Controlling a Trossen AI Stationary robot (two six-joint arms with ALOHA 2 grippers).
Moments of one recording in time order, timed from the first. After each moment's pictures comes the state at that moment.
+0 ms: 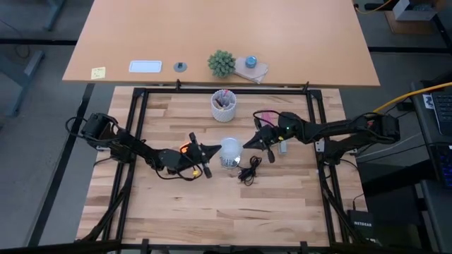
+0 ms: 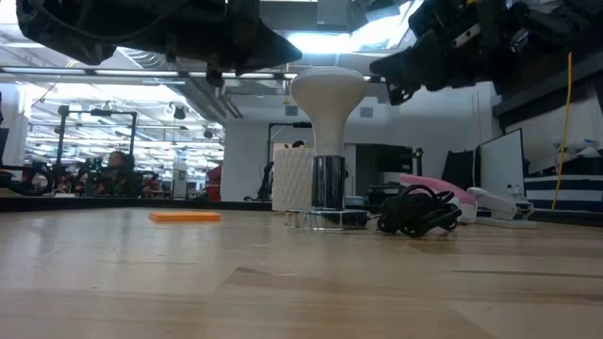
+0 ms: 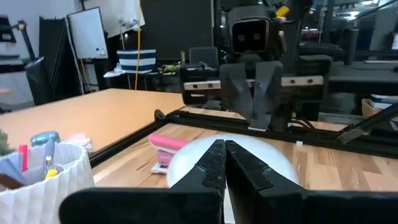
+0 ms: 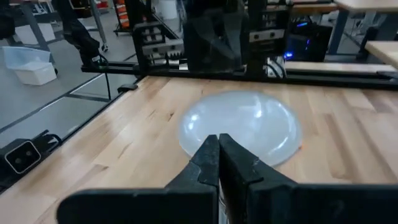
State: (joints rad) left arm -0.30 1.65 0.60 1.13 -0.76 0.05; right arm -0.20 1.28 0.50 0.60 -0.52 -0.06
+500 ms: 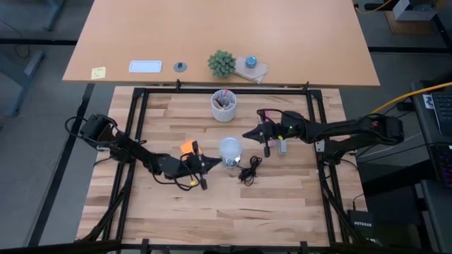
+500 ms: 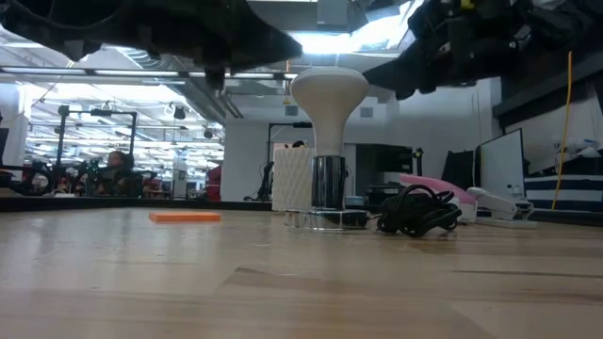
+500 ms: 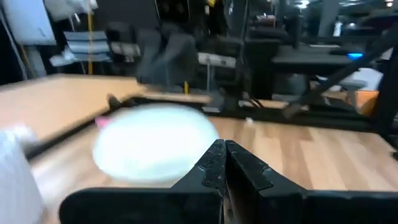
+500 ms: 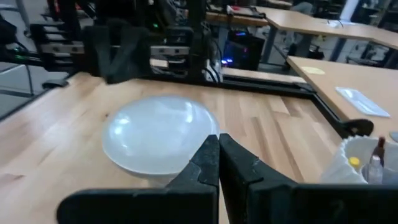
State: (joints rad) left arm -0.37 1.65 0.60 1.04 -0.66 -0.02; right arm -0.20 1.24 0.50 0.58 -0.28 -0.17
